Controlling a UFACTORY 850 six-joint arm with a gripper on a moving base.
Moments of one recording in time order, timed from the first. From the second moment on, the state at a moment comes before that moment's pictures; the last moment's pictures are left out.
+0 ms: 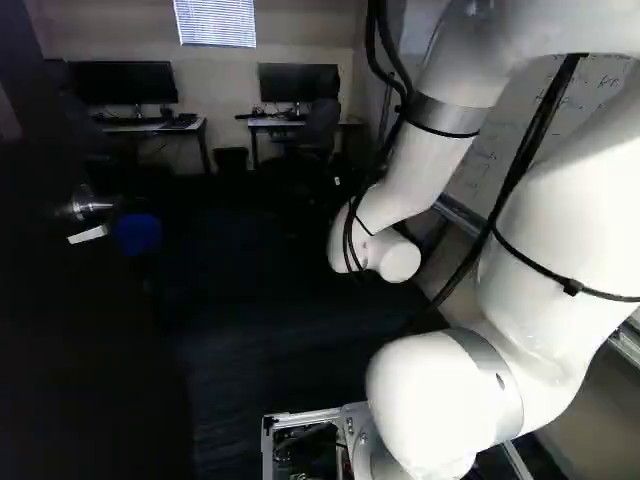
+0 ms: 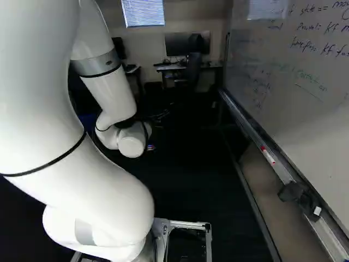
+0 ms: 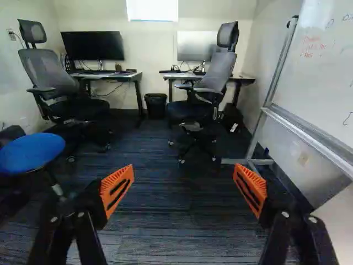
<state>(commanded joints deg) 3.9 1.7 -13.0 -3.2 65.4 0.0</state>
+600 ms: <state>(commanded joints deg) 3.9 1.7 -13.0 -3.2 65.4 0.0</state>
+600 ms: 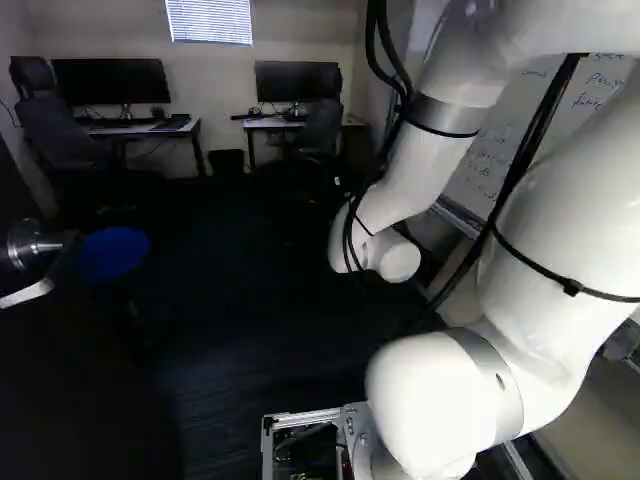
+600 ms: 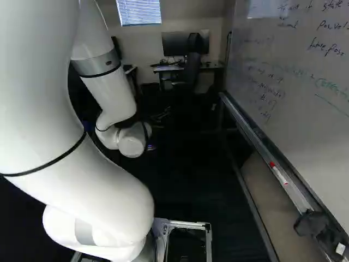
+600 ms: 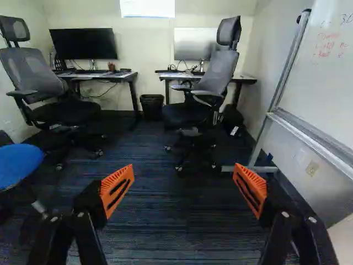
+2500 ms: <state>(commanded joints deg) 3.1 4.7 -11.4 -2.6 62.2 0.0</state>
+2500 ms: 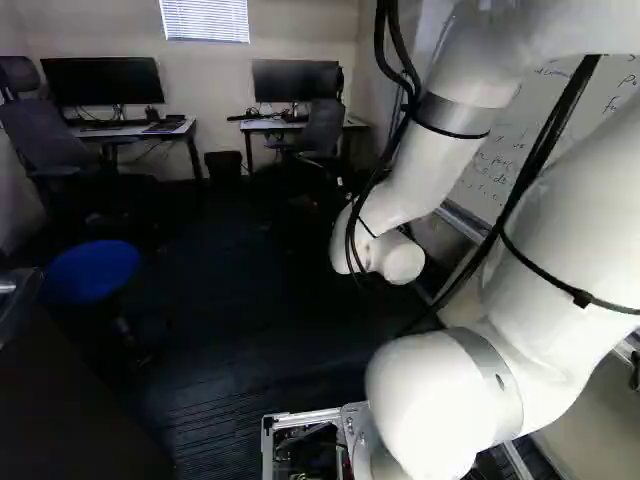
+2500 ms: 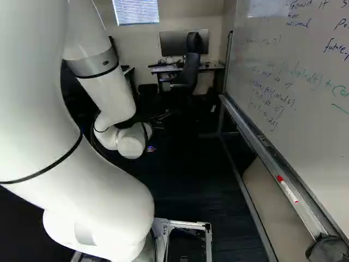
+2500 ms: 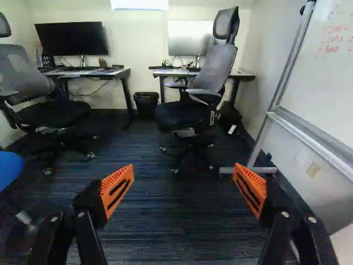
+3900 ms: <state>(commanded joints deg) 0.0 16.0 -5.0 0.0 50.0 0.0</state>
